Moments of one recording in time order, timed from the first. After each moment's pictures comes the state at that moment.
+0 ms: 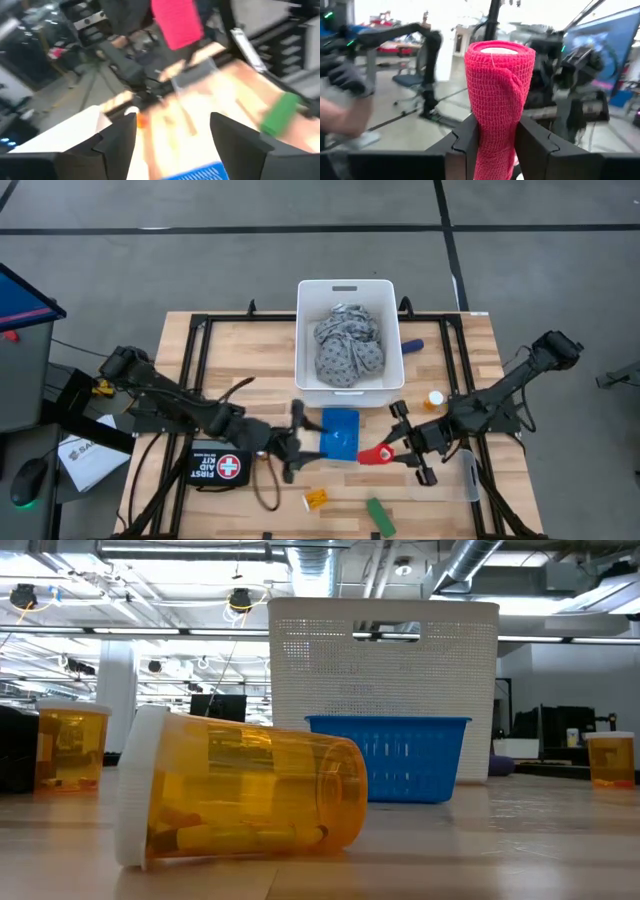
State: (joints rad) left arm -0.48 1.50 1.13 0.10 -0.47 0.39; right arm 0.61 1.11 0.72 0.50 0.24 -0.18
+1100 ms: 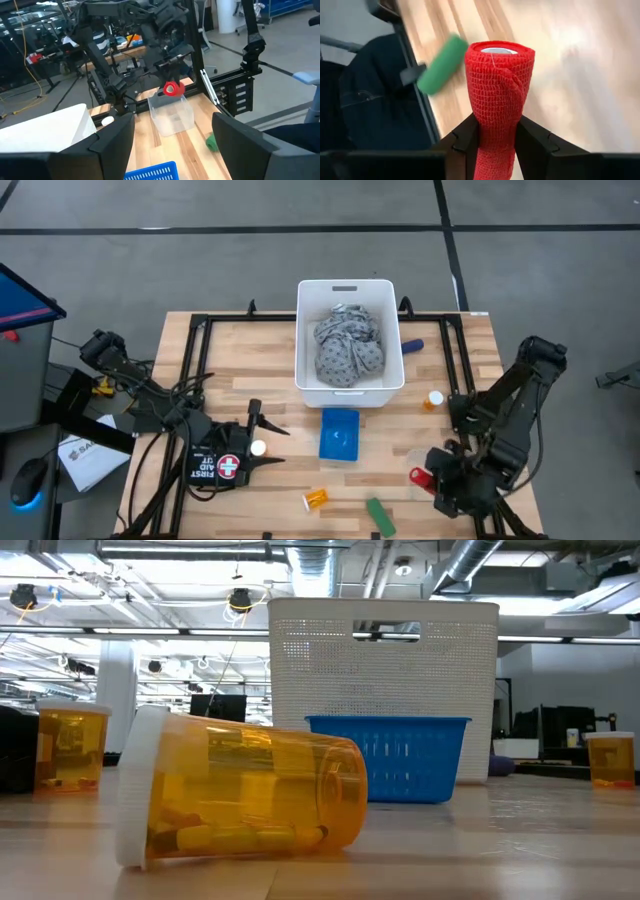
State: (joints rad) left arm -0.64 1.15 0.85 0.20 -0.51 0.20; right arm 1.05 1.35 1.11 -0.99 0.32 1.43
